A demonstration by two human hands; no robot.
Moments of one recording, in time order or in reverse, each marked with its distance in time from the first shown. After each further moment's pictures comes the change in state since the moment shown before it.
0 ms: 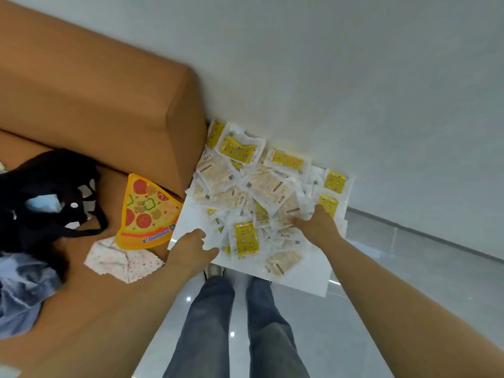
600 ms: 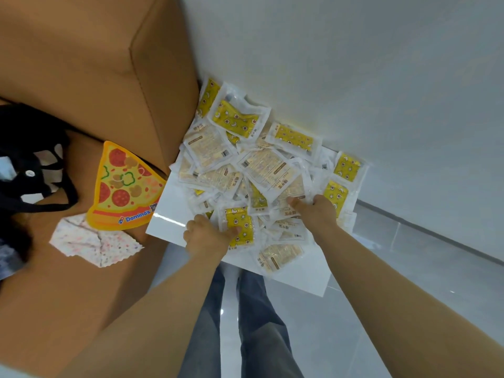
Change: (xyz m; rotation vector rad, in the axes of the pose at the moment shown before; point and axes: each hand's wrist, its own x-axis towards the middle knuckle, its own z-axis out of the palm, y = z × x) left_hand 0.052 0.033 0.084 -0.175 0.181 -0.312; right_hand 0.056 0.019 0.036 0.272 0.080 0.059
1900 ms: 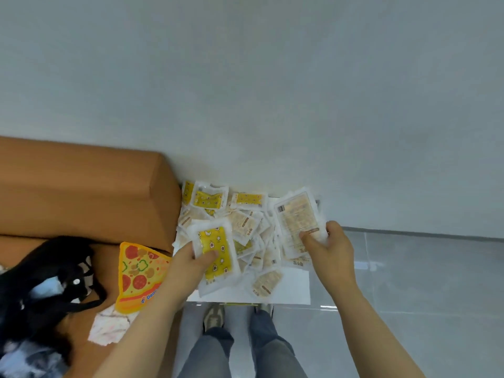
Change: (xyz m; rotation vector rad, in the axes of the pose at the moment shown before) left_hand -0.153 0.031 -0.190 -0.524 -0.344 0.457; right_hand -0.220 -0.031 -0.126 0.329 0.366 -0.270
